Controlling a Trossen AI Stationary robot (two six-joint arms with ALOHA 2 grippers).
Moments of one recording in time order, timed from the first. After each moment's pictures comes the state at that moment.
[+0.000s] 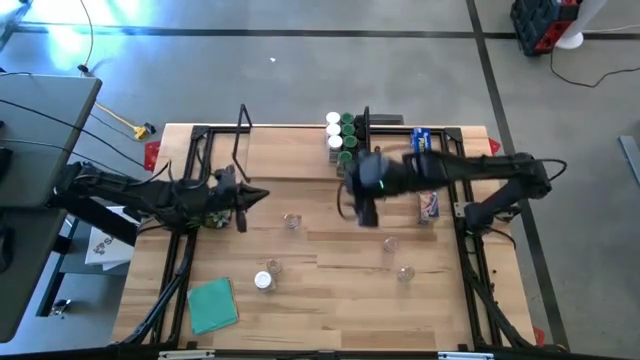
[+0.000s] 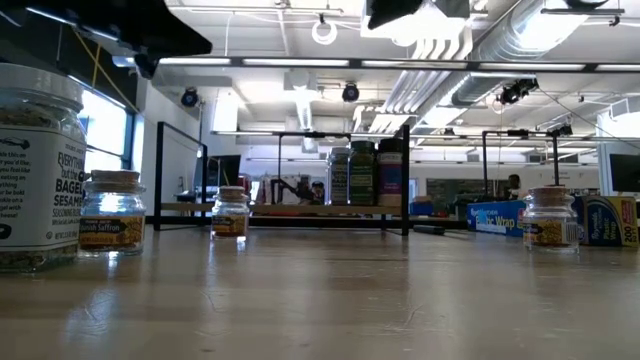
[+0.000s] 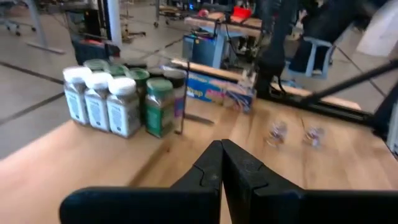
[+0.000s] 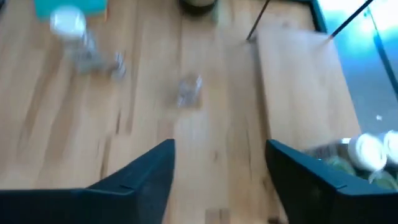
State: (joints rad) left arm -0.17 0.69 0.47 0.01 -0.47 -0.23; right arm 0.08 1.52 1.55 -0.86 0.18 -0.06
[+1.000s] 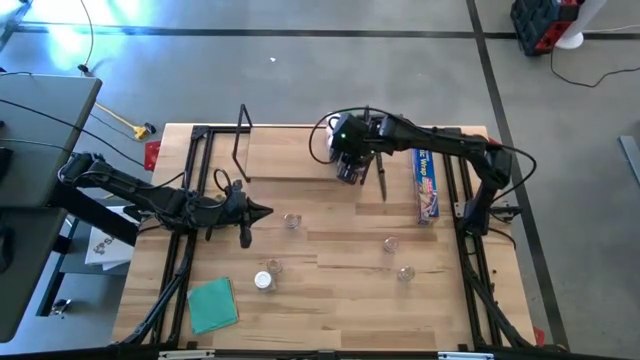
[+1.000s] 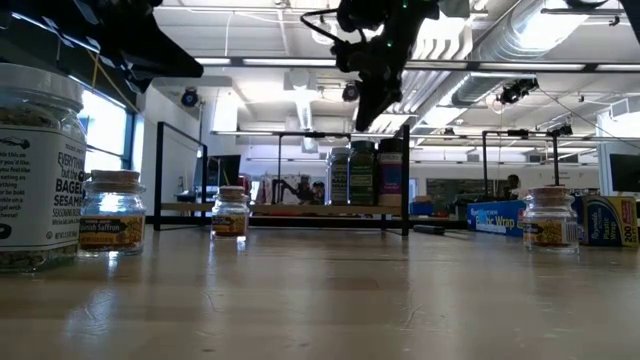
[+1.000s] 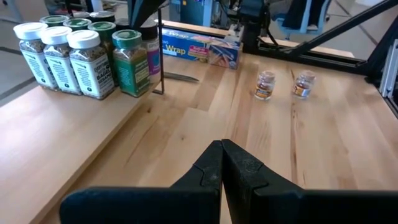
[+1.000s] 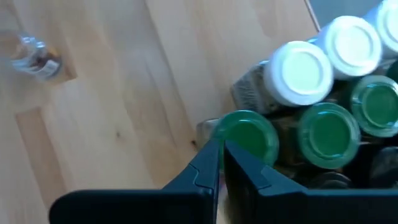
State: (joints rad) left arm -0.32 0.81 0.45 -0.03 -0.54 -0.29; right arm -0.32 1.80 1.64 -0.94 0.11 -0.03
